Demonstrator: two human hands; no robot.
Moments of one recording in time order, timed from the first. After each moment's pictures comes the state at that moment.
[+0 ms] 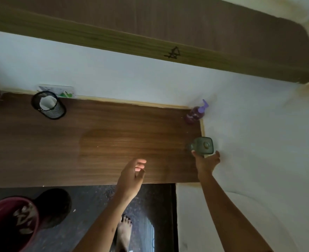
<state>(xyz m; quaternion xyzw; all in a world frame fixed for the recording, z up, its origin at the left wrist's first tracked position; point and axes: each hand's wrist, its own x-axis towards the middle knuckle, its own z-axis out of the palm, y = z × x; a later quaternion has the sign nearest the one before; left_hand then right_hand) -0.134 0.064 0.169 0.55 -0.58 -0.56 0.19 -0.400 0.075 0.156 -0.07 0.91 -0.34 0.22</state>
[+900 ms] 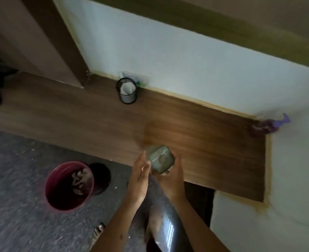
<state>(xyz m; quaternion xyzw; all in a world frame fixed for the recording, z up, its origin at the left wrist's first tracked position) 0.030 0.082 0.161 0.61 -0.32 -0.62 0.37 -0.087 0.077 0.153 -0.40 0.69 -0.37 0.48</state>
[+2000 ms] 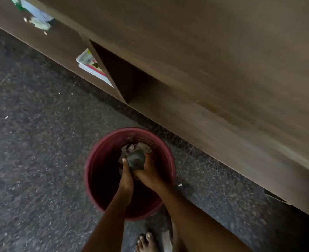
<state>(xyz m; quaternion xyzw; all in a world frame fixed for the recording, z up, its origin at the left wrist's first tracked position) 0.386 0.158 -0.297 0.70 0.08 -0.60 0.38 0.308 0.110 -0.305 -0.43 0.59 0.04 0.68</state>
